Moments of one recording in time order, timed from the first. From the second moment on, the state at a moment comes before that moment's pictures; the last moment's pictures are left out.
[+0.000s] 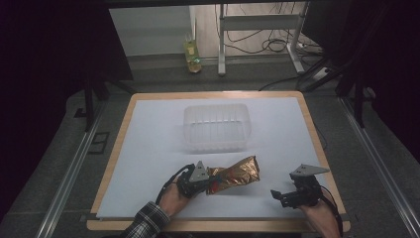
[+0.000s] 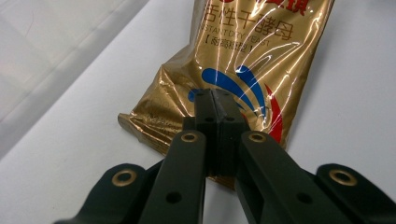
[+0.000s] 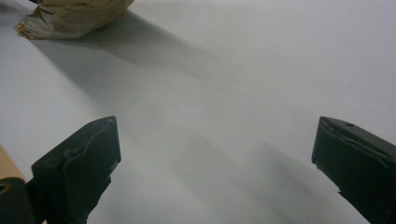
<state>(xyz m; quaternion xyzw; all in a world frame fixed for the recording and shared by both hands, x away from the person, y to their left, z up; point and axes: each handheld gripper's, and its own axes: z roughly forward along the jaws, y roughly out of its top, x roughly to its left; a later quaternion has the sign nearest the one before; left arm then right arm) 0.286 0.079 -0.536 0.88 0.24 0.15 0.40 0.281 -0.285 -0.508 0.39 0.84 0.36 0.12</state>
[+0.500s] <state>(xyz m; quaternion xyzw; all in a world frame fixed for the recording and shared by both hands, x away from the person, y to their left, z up) 0.286 0.083 -0.539 0.88 0.24 0.14 0.39 0.283 -0.276 -0.503 0.37 0.84 0.38 0.09</state>
